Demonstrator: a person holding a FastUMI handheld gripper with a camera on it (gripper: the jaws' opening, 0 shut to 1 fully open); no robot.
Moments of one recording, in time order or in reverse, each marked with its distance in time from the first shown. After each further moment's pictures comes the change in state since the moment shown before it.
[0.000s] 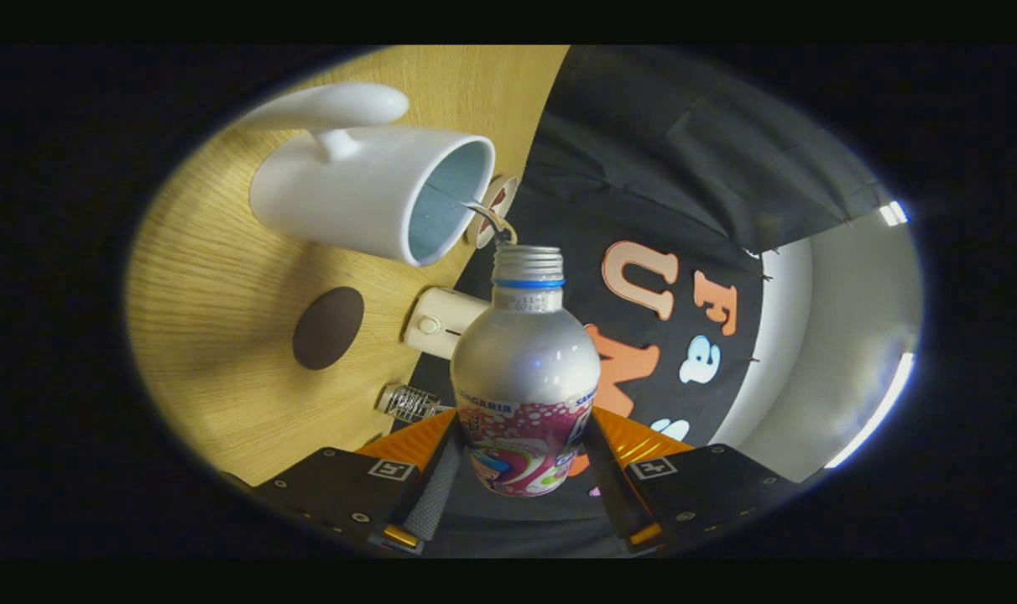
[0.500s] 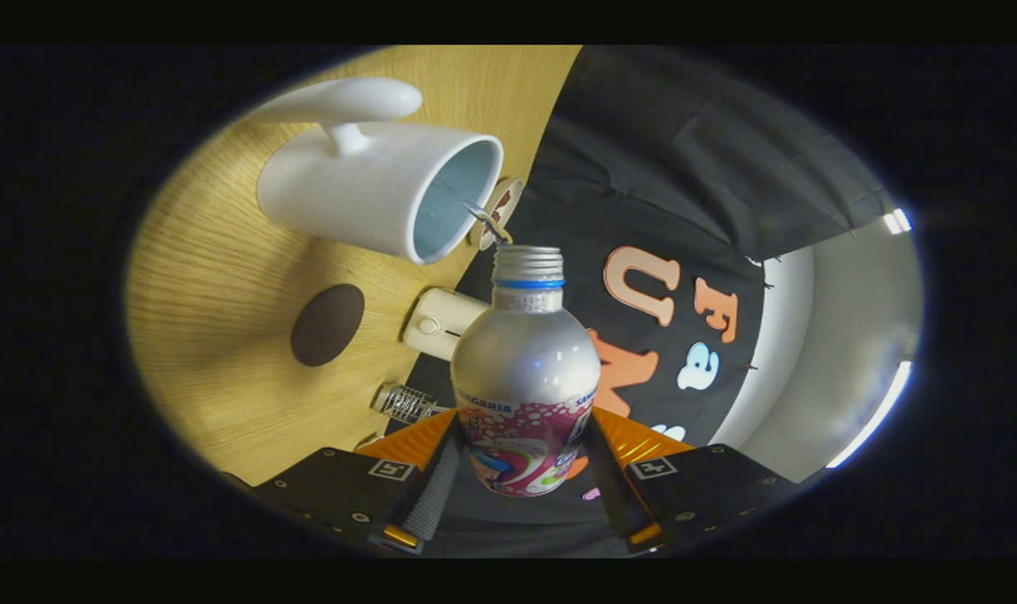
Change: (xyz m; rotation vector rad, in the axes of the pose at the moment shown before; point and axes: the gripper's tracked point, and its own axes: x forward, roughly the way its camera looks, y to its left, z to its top) arm 0.003 0.000 0.003 -0.034 -0.023 0.007
